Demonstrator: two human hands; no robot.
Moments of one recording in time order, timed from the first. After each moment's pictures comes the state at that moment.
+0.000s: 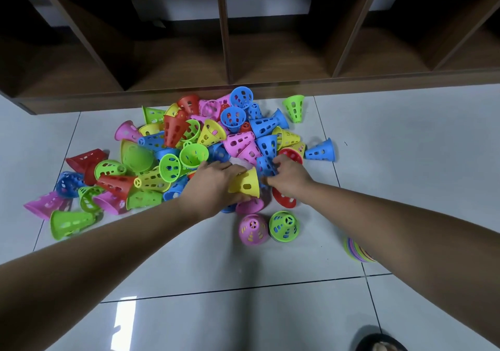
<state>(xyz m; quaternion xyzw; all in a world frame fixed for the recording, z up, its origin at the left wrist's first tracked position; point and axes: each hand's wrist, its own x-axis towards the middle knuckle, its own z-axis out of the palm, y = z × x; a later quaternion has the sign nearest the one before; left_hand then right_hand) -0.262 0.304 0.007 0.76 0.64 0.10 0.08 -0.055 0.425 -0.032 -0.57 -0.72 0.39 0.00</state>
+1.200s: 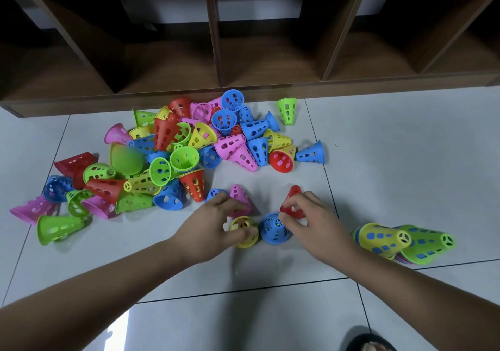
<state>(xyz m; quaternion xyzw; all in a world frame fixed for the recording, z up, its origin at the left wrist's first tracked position) -0.225 0.240 0.007 0.66 0.64 0.21 0.33 0.043 0.325 0.023 -0.49 -0.78 0.38 0.12</state>
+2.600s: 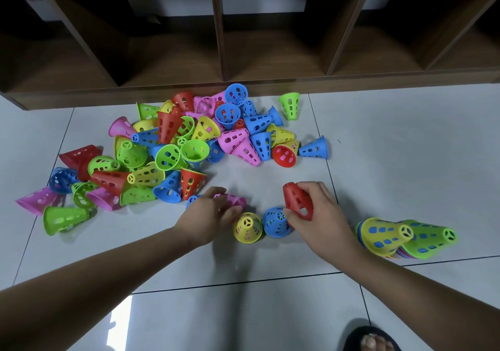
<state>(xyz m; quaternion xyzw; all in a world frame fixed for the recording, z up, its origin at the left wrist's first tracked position) -0.244 0.246 -0.034 0.63 0.71 0.13 0.29 0.040 0.314 0.030 -0.54 -0.73 0.38 0.17</state>
